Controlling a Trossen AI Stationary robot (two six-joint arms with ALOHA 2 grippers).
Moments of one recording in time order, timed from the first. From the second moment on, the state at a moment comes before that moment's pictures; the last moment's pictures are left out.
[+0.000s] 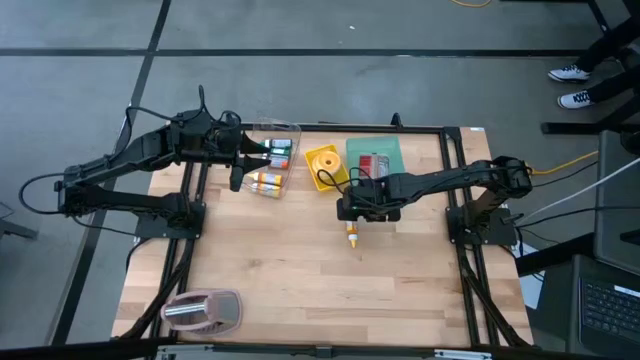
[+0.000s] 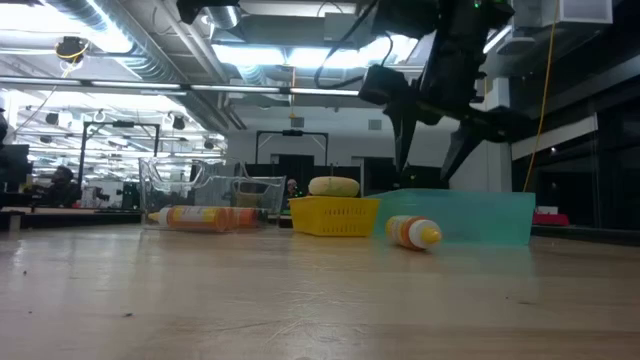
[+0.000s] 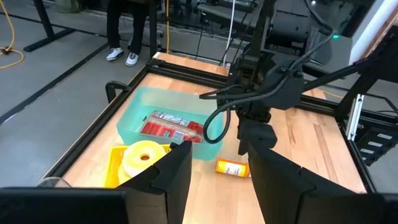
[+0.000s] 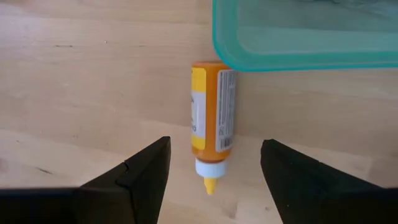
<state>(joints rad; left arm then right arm) 0.33 0.89 1.08 -0.54 0.15 -0.10 0.05 1.68 1.18 -0.78 0.05 1.54</state>
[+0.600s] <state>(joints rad) 0.33 0.89 1.08 -0.55 0.15 -0.13 0.02 1.84 1.13 -0.54 -0.01 1.50</state>
